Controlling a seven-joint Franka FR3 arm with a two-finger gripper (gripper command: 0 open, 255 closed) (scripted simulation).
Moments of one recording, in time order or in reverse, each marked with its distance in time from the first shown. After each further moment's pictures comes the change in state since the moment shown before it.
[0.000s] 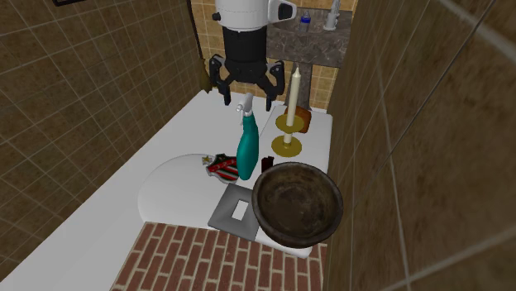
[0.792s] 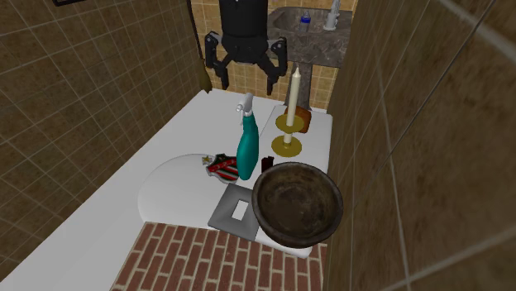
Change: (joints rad) arm 0.000 -0.060 -0.002 0.059 -0.001 -0.117 -0.005
